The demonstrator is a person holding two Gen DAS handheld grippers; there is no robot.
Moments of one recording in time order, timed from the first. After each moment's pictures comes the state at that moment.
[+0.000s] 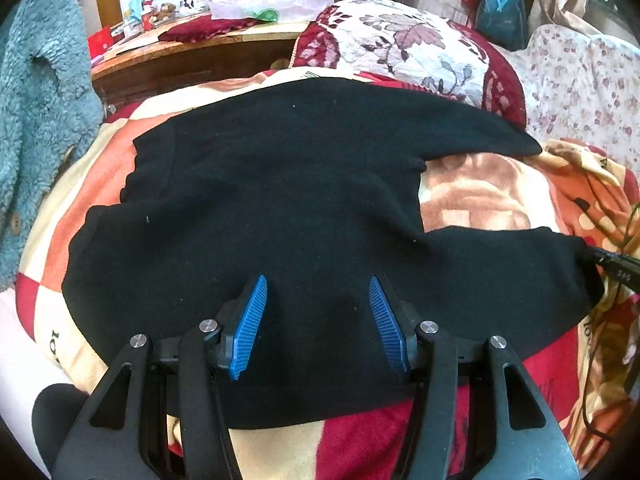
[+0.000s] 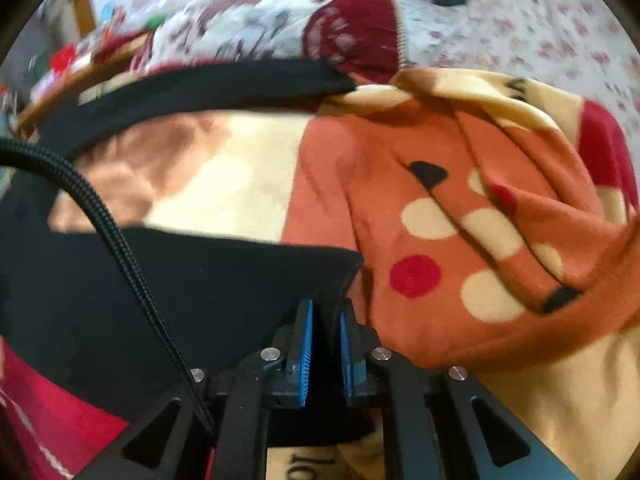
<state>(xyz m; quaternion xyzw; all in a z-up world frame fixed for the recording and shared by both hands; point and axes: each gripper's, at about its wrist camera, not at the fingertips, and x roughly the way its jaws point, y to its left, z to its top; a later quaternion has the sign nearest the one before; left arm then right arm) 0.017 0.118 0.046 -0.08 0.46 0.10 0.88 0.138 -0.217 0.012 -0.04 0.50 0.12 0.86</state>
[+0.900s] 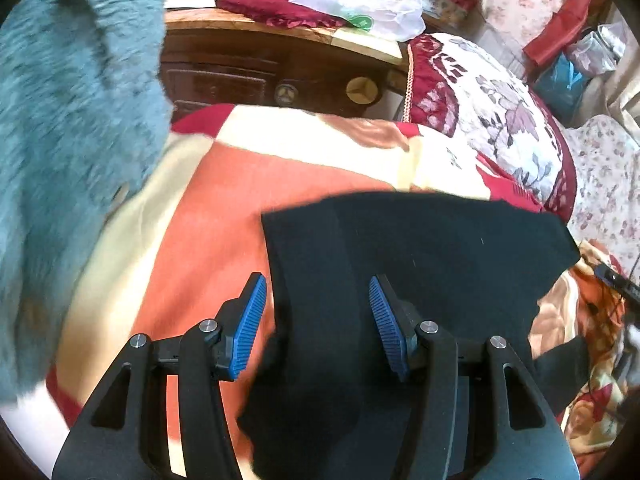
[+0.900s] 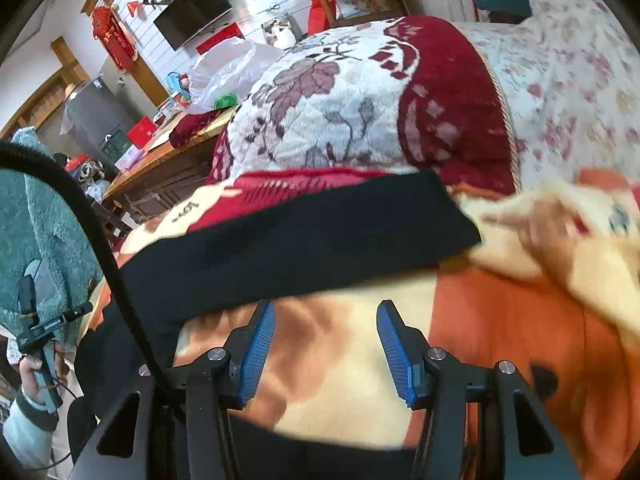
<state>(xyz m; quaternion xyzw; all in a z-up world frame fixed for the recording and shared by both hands) 0.080 0.324 0.064 -0.18 0.47 0.11 0.86 0.255 -0.164 0.062 0.06 0.46 0.29 0.84</state>
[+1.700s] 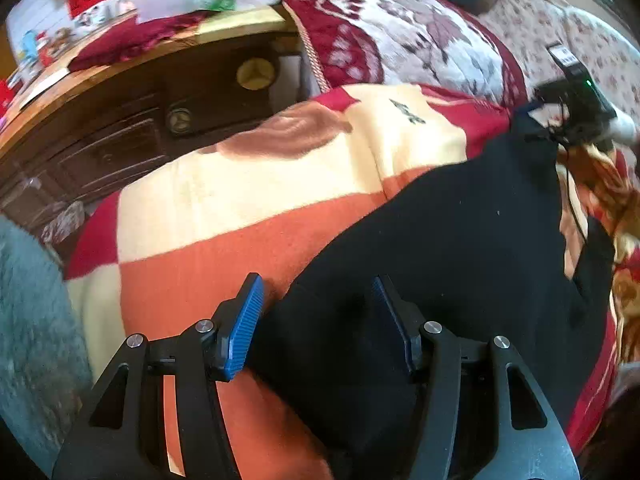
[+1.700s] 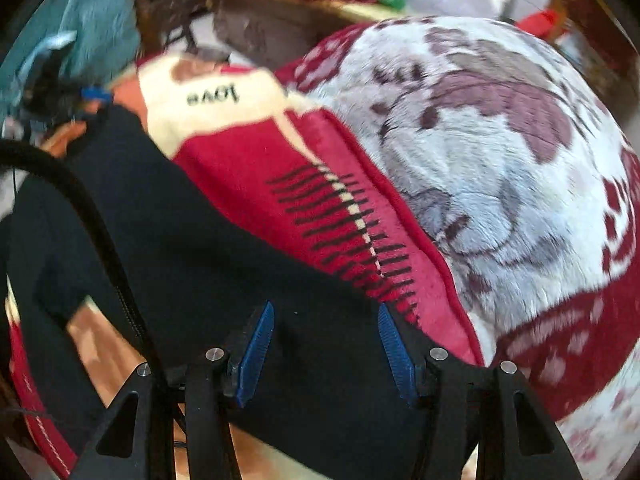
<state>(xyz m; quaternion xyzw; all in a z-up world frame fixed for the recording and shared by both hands) 0.168 0.331 0.035 0.00 0.52 -0.09 0.85 0.349 -0.012 0.030 -0.34 0.46 0.45 0.69</state>
